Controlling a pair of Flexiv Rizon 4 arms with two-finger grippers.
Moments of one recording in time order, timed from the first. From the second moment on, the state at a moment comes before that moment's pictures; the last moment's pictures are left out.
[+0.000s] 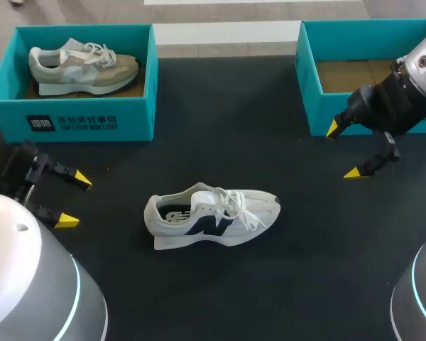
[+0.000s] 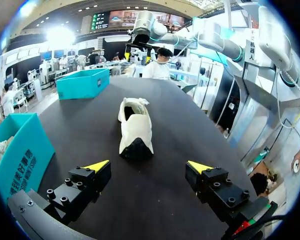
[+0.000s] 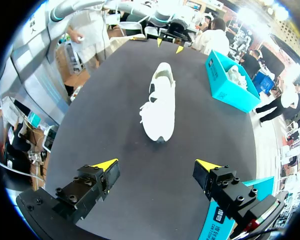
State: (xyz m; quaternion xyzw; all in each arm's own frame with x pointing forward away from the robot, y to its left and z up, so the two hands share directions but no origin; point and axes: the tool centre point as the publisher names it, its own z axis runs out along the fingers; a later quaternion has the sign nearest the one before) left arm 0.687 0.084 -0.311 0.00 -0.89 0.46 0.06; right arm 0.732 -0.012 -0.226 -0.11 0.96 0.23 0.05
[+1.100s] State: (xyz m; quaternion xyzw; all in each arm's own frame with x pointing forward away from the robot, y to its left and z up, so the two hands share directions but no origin) left arm 0.694 0.084 -0.384 -0.04 -0.81 0.58 -0.02; right arm 0.732 -0.012 -0.226 -0.11 0.96 0.23 0.05
